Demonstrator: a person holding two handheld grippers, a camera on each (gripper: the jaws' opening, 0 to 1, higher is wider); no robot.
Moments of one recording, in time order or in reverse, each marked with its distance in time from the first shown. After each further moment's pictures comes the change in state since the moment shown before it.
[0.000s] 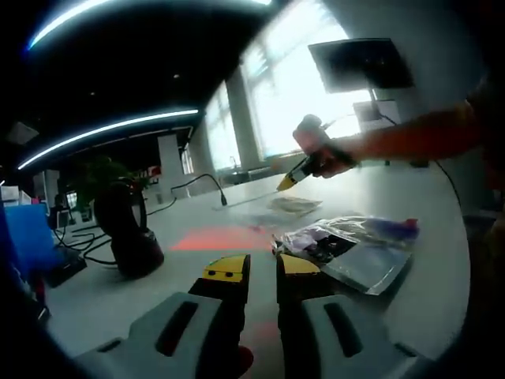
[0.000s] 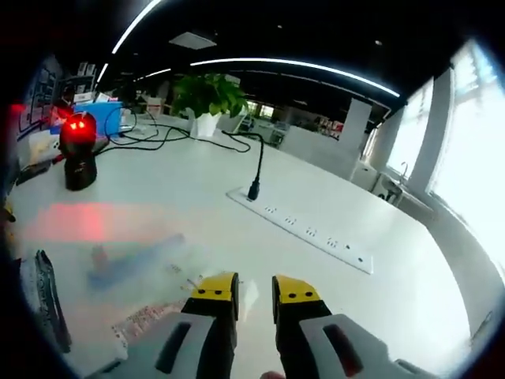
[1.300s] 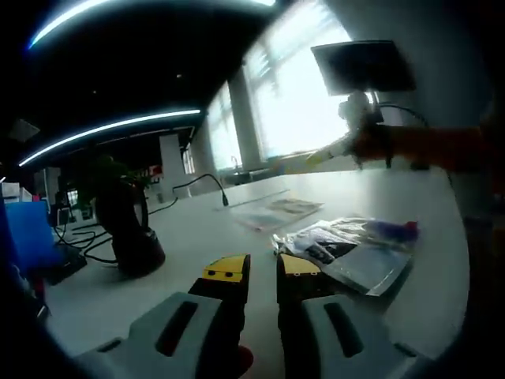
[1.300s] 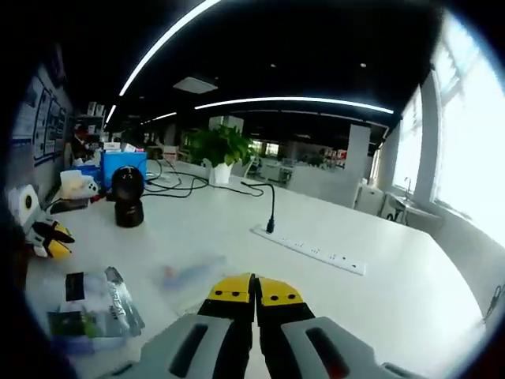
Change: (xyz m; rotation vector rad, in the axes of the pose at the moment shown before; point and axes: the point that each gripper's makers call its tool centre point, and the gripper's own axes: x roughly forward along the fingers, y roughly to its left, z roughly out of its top) left arm 0.000 0.001 0.000 -0.011 -0.003 0.002; right arm -0.119 0.021 0.016 0.088 -0.241 0.078
